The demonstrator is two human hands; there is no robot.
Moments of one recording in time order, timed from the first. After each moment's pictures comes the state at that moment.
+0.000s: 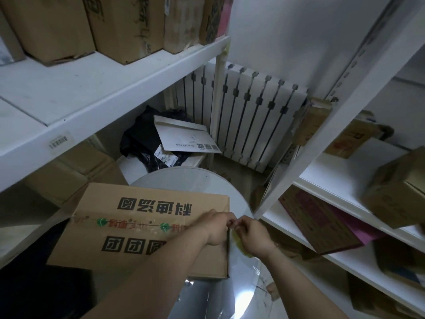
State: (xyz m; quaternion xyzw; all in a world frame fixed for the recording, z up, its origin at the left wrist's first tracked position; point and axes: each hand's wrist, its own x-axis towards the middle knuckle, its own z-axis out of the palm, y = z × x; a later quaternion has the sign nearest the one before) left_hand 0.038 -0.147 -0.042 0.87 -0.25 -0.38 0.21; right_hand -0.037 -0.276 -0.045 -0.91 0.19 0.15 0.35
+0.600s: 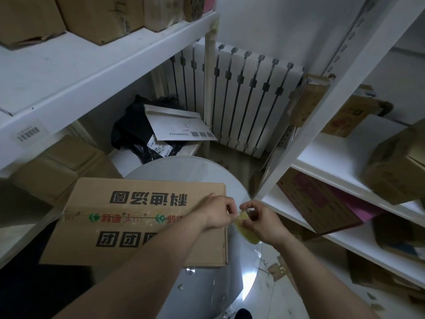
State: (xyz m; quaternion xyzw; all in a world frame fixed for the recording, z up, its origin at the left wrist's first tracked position) left_hand 0.046 -0.157 -0.057 0.86 -0.24 -0.35 0.28; right_hand -0.050 -0.302 -0.044 -0.86 0.23 0.16 0.43
